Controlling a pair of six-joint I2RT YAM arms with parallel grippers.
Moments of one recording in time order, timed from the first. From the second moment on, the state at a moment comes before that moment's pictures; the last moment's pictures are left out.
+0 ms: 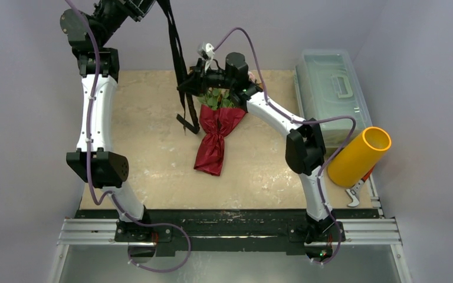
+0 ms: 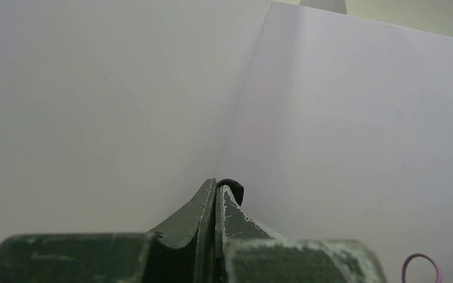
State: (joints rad) left arm 0.04 1.79 2.15 0.44 0.78 -0.98; right arm 0.63 2.18 2.02 0.28 -0.81 0.21
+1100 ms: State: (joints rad) left arm 0.04 1.80 1.79 0.05 0.71 -0.59; right arm 0.33 1.77 2.21 -0.15 -0.61 0.16
